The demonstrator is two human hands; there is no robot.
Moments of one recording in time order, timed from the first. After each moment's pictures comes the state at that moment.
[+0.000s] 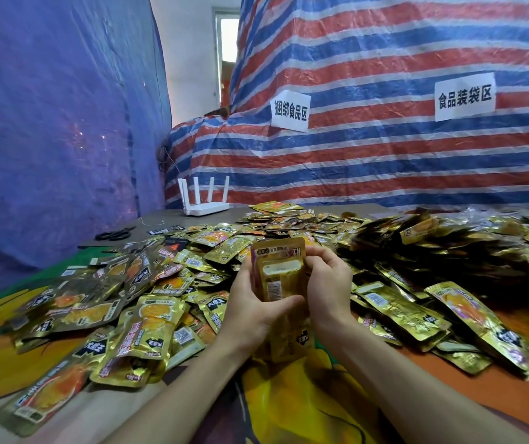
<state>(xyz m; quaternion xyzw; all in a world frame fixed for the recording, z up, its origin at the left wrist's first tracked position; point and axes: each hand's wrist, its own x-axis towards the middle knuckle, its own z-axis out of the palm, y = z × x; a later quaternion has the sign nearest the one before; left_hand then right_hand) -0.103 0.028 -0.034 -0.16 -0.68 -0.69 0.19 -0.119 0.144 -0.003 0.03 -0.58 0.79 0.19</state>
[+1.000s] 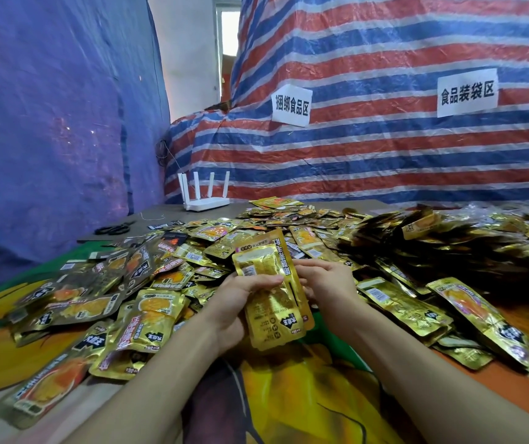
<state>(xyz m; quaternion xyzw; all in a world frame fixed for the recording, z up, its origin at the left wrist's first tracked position) -0.099 0.011 -0.010 -0.02 -0.60 -0.80 -0.06 -0.131 0.164 -0.009 0.03 -0.65 0.76 0.04</state>
